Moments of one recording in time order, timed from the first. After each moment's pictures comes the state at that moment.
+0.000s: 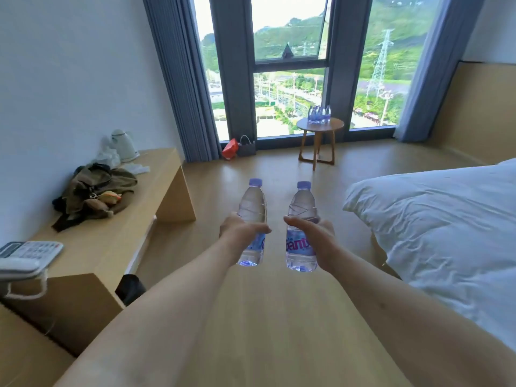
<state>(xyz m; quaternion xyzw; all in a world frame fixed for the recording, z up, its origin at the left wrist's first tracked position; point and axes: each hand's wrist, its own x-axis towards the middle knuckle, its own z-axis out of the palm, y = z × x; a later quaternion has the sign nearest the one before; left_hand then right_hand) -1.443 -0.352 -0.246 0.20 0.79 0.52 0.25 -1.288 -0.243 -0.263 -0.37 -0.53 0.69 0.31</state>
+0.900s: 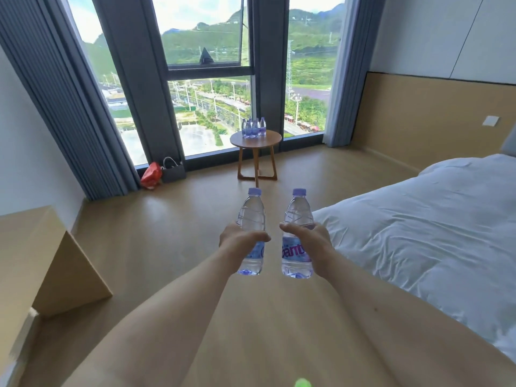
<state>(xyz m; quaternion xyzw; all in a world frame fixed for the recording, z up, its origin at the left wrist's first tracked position) -1.700 0.118 -0.277 0.30 0.76 0.46 0.36 -1.520 0.164 -0.274 -0.49 -0.50 0.60 0.38</state>
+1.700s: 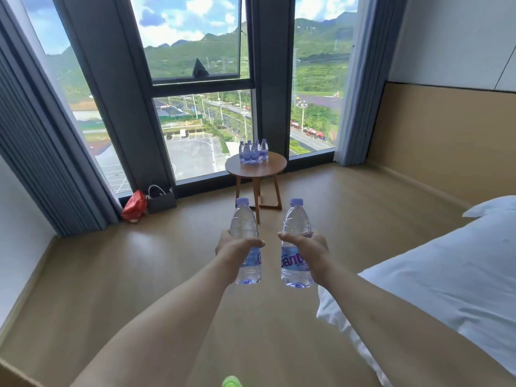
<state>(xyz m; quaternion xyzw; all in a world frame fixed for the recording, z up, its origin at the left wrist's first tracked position) -1.841 0.592 -0.280 0.25 0.72 0.51 0.39 -1.658 0.651 -0.281 -0.49 -0.48 0.62 0.38</state>
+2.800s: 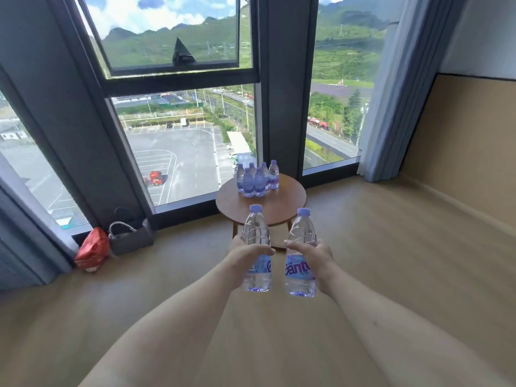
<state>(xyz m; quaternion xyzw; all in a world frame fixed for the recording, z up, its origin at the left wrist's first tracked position) -2.121 1.257 -0.327 0.28 0.71 0.47 0.44 -1.947 1.320 -0.343 -0.52 -0.43 0.64 0.36</state>
